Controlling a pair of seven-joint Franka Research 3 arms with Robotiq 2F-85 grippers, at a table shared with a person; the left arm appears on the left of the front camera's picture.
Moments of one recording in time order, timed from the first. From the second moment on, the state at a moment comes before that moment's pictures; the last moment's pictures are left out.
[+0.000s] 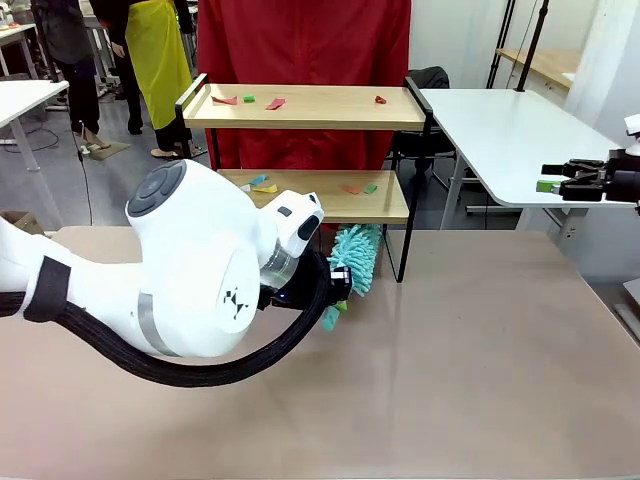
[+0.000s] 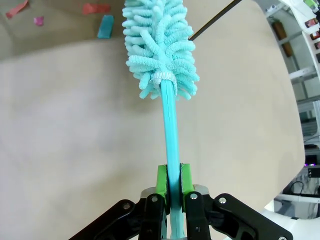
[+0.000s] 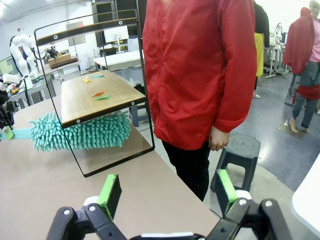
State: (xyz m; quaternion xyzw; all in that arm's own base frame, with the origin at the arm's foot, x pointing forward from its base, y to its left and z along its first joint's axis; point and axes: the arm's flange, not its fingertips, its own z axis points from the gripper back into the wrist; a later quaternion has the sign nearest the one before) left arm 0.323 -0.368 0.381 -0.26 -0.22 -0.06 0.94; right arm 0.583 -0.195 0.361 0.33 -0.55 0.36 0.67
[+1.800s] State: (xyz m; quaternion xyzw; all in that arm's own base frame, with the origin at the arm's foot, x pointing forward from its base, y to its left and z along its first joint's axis) left arm 0.357 -0.381 0.334 -0.25 -0.21 -0.01 0.94; right arm 0.583 -0.195 0.361 0.33 -0.55 0.36 0.67
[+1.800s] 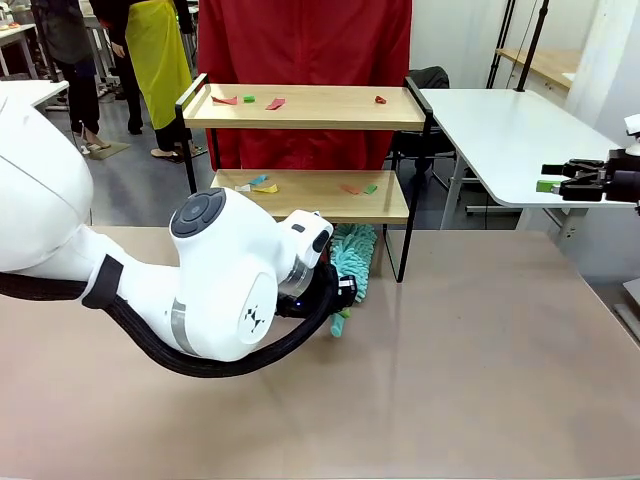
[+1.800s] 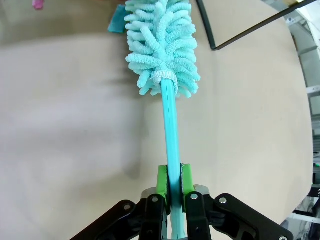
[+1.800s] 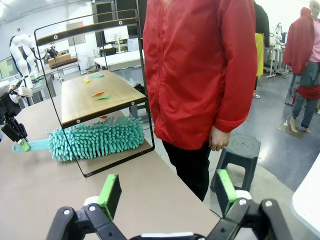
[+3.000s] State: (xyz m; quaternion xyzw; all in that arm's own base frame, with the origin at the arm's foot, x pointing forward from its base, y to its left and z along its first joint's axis) left arm 0.350 -0.293 0.365 -0.15 -0.22 0.02 0.96; right arm 0.583 -0.195 0.361 0.33 -0.55 0.36 0.67
